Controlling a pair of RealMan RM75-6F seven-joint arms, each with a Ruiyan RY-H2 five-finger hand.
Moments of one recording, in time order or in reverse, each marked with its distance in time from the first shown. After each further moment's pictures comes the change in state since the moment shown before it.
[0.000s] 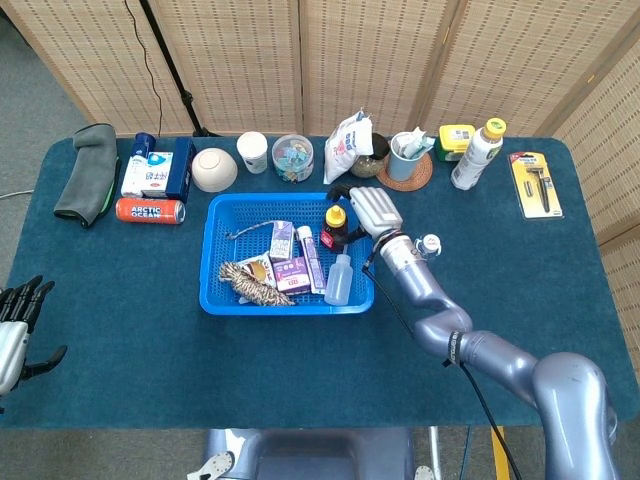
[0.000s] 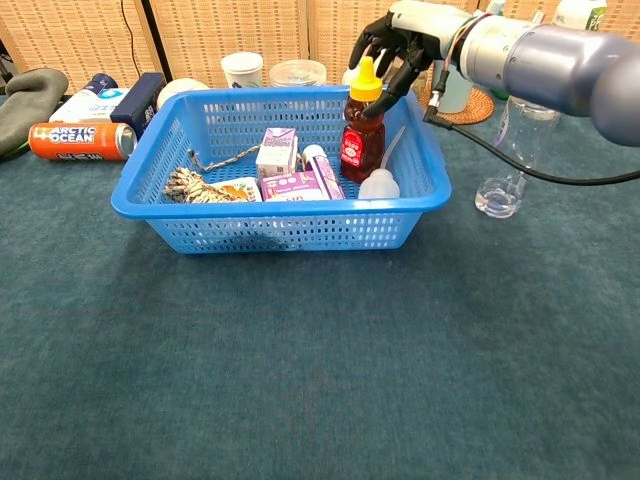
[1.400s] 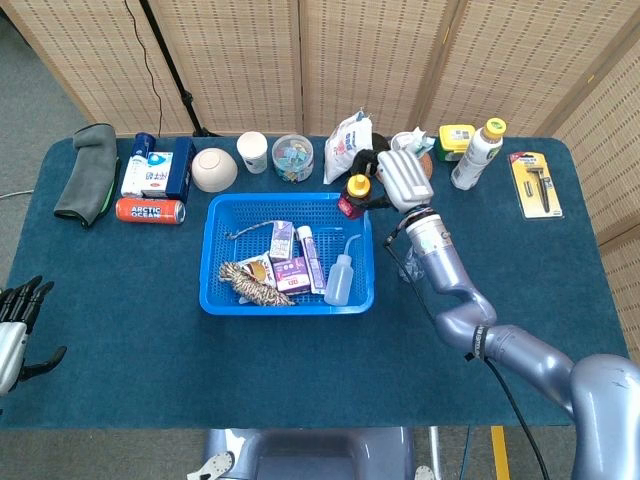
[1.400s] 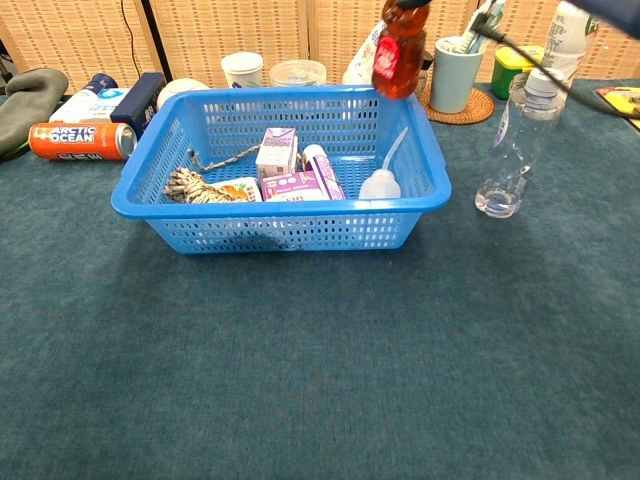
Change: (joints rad) left arm 0.001 0.010 0.005 -0.001 0.012 0.001 -0.025; right arm -0.057 0.147 0.063 -0.109 -0.086 0.209 -0.010
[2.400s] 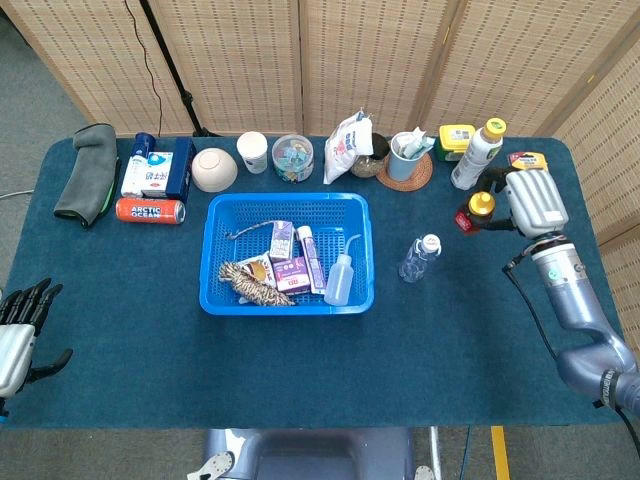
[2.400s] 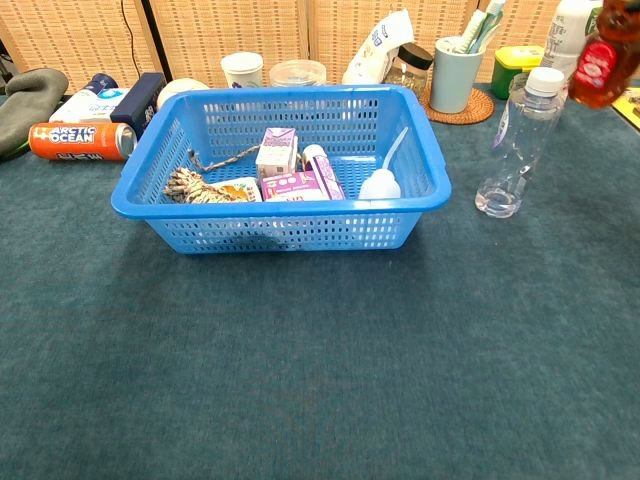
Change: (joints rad) left arm -0.003 -0.006 0.011 -0.012 0.014 -0.005 0.026; right arm -0.326 0.373 -0.162 -0.205 -0.126 0.131 0.072
